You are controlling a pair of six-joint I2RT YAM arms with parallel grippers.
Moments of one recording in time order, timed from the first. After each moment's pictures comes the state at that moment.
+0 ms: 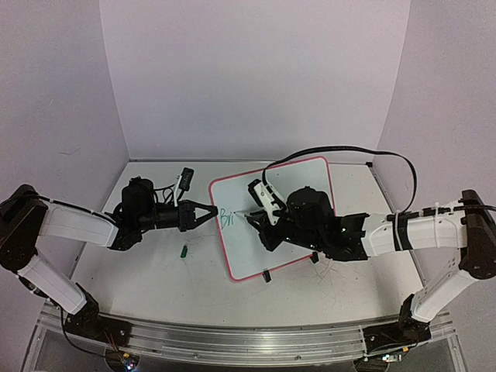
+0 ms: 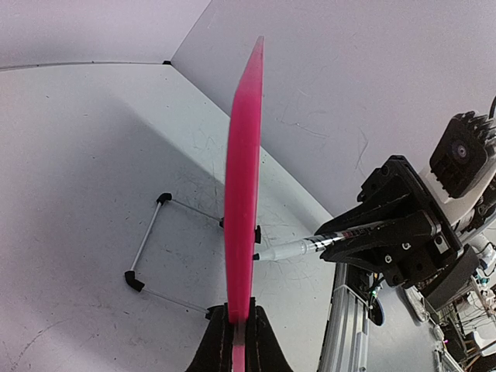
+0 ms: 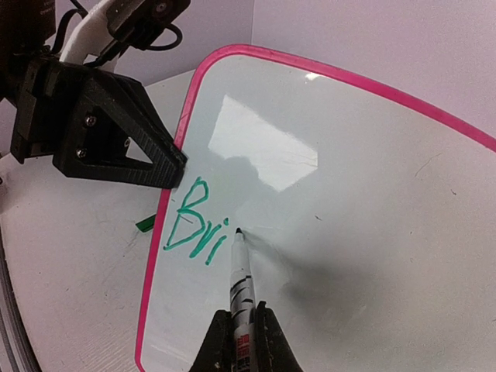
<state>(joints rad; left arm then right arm) -0.63 1.47 0.60 0.72 0.63 -0.52 1.07 1.54 0.94 0.21 0.22 0.02</state>
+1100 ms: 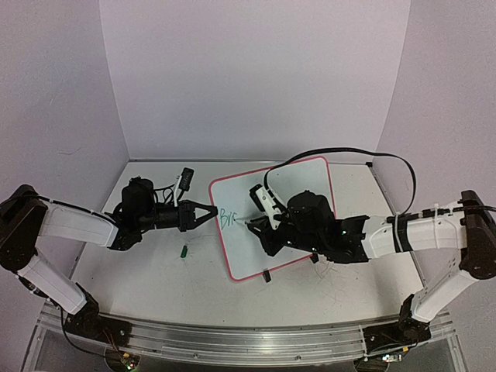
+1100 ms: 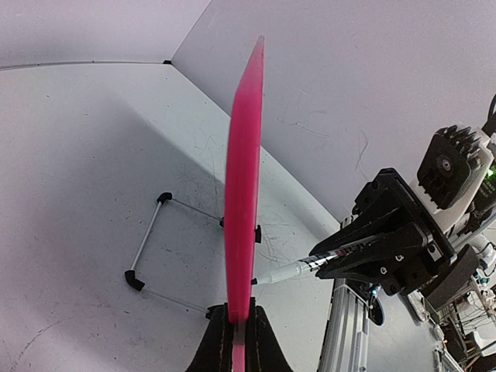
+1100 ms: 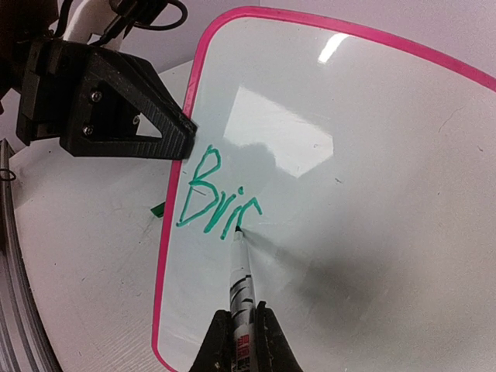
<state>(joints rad) -0.63 1.47 0.60 0.71 0.63 -0.52 1.07 1.54 0.91 0.20 0.17 0.10</state>
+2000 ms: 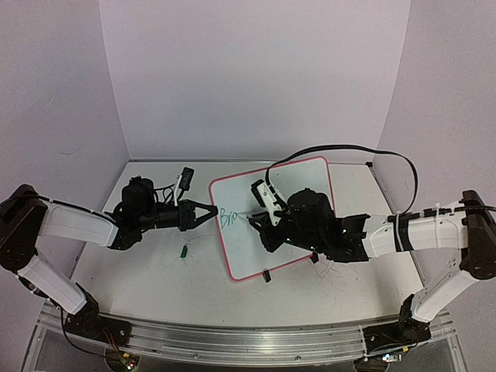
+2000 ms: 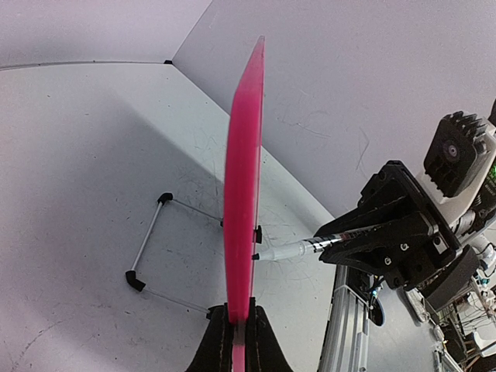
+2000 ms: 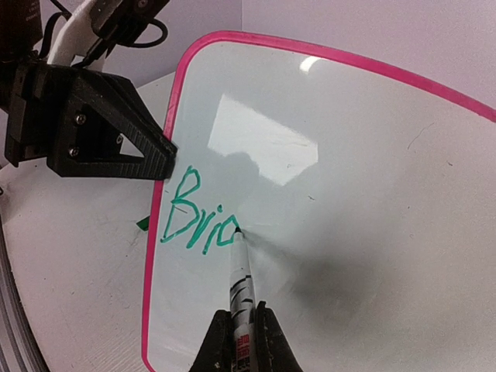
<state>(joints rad) -0.63 1.47 0.60 0.70 0.63 -0.52 1.07 1.54 0.93 0.20 0.24 0.10</state>
